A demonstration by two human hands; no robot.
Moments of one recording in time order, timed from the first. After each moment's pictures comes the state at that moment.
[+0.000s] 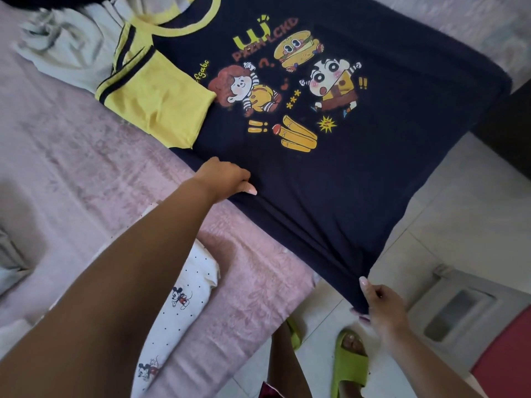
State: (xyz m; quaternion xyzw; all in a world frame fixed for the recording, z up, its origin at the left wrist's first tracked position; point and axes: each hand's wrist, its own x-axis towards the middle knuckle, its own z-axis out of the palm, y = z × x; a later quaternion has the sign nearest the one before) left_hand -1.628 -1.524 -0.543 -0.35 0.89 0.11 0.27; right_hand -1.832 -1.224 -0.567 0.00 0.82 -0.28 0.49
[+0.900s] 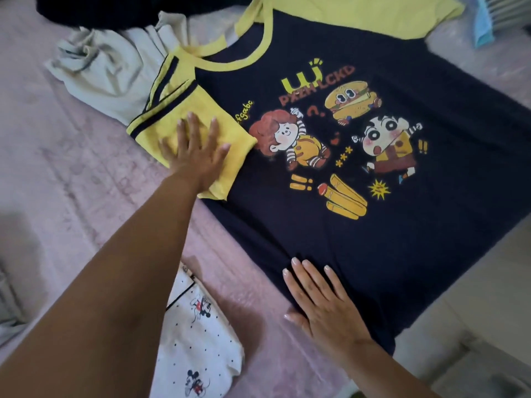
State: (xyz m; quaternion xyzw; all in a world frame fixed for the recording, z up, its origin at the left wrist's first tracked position) left_hand -1.561 -1.656 -0.576 -0.66 0.72 0.15 0.13; right_hand -1.763 -1.366 -0.600 -0.81 0.58 0.05 0.07
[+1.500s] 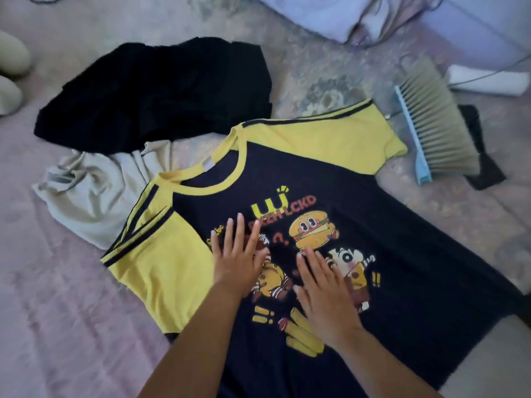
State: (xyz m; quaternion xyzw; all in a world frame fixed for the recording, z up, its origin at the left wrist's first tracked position) left_hand -1.686 -1.678 -0.567 -0.61 0.77 0.16 0.12; right_hand -1.863 -1.588 -0.545 -0.72 0.68 0.00 0.13
